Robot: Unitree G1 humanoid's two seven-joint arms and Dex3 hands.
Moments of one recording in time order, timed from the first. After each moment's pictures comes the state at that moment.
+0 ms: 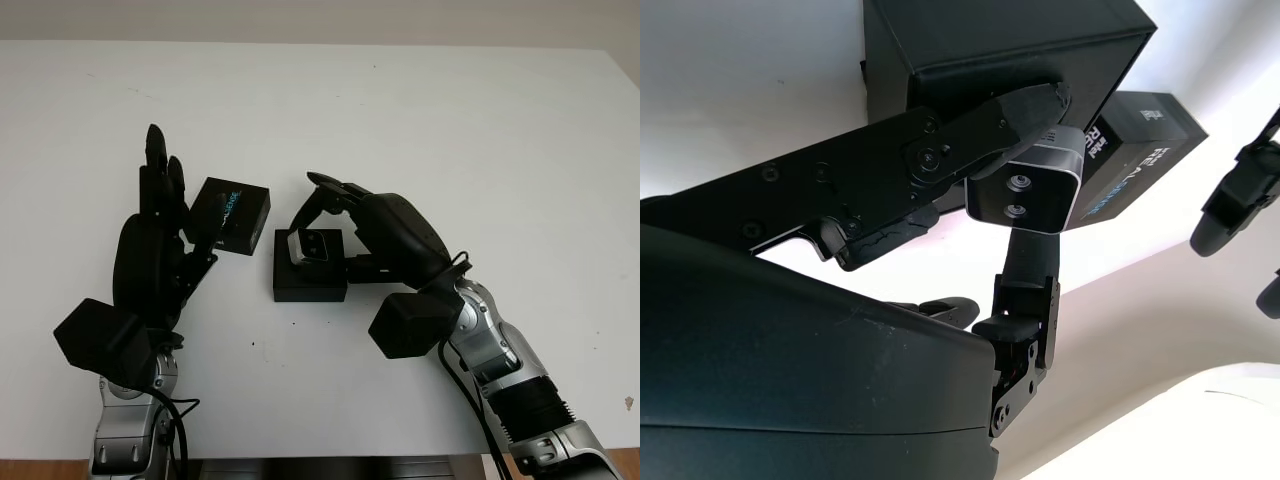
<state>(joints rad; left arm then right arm) -0.04 0.10 0.12 -0.22 -0.03 -0.10 -0.03 -0.42 -0.30 0.25 0.20 -0.59 -0.35 0.01</state>
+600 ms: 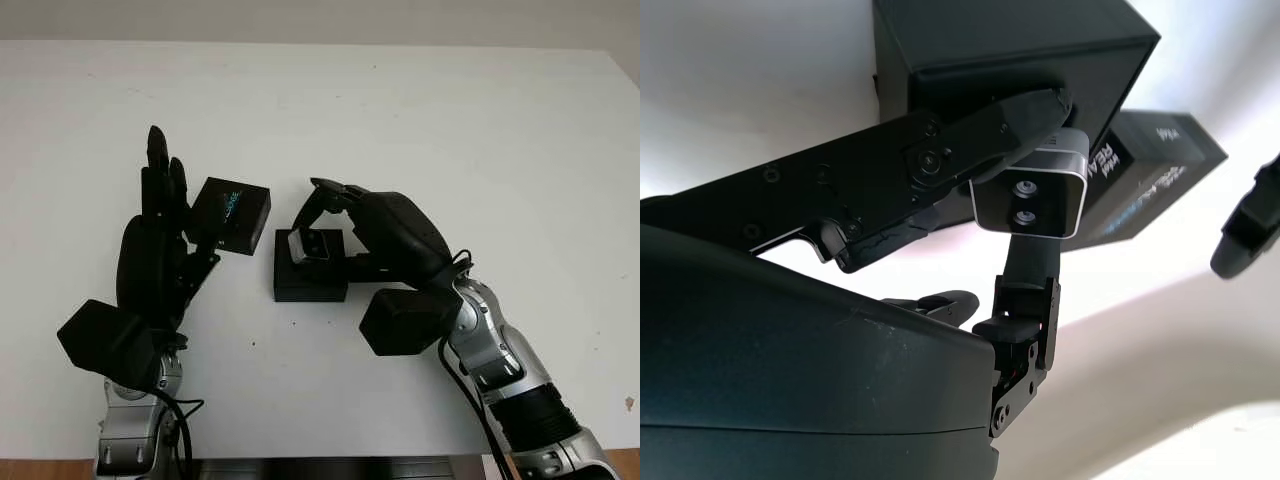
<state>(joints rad) -0.03 0.08 0.11 -0.22 -0.03 -0.11 -0.02 -0.40 -0.32 0.26 0.07 -0.60 -0.20 0.15</state>
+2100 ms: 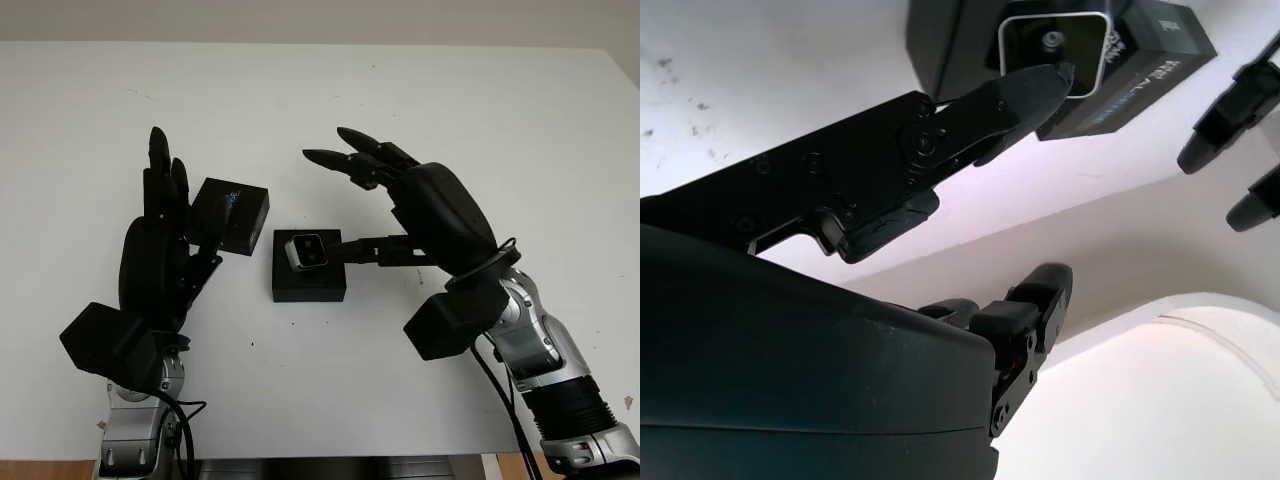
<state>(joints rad) -0.03 0.08 0.10 -0.22 -0.03 -0.11 -0.01 -0.41 -0.43 0.16 0.10 -0.61 -0.46 -0.05</state>
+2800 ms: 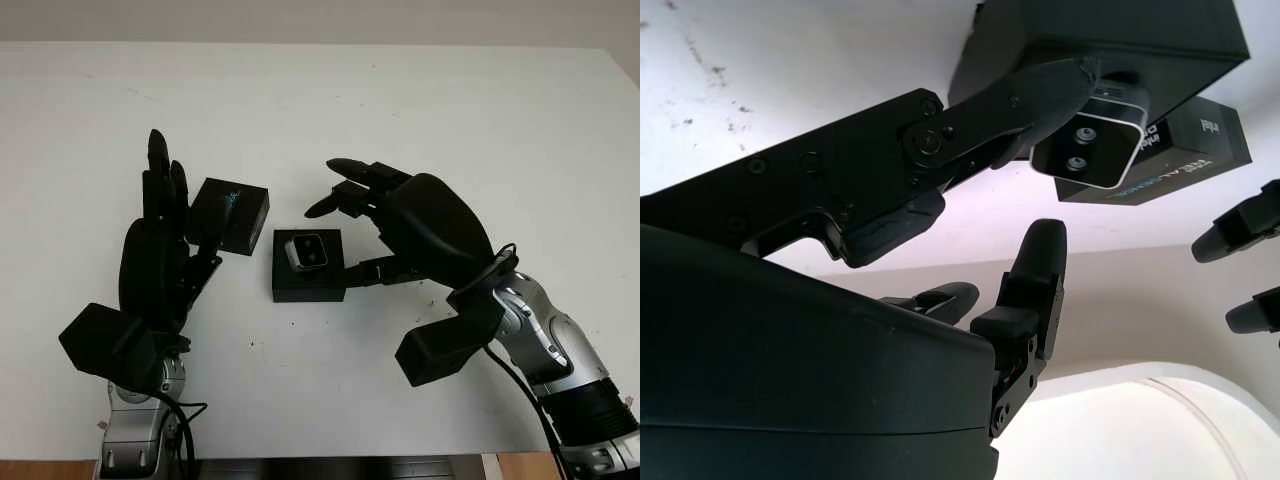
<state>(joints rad) -0.03 0.07 0.10 -0.23 -0.04 -0.11 -0.01 -0.39 -0.47 0.22 0.03 -0.76 -0.43 -0.05</state>
